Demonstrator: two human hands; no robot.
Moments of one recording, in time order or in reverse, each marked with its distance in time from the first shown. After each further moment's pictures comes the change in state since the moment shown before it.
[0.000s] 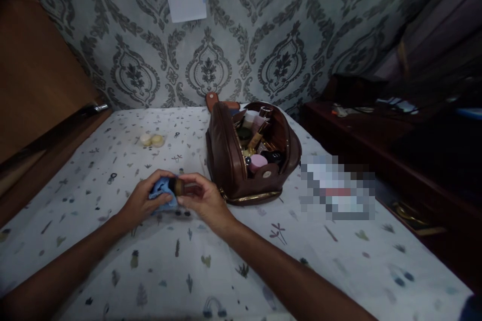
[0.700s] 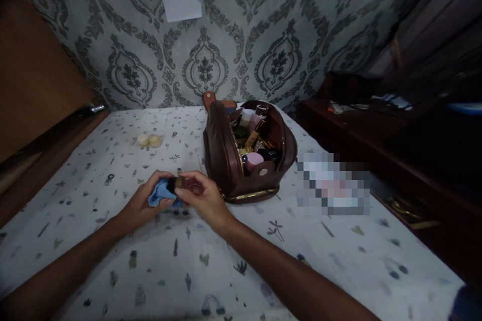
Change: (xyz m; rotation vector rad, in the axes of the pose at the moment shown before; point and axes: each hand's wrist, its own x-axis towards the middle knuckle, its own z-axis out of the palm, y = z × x) left_hand -0.005 -0.001 0.003 -0.017 -0.116 0.062; right_hand -0.001 -0.008 0.002 -0.068 0.067 -0.030
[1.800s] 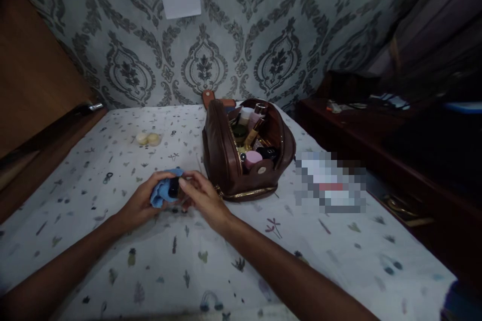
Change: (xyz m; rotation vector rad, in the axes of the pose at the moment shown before) left_hand 0.002 -0.006 0.004 0.038 0.040 0.320; right_hand -0.001 0.001 0.002 0.147 -0.056 0.145
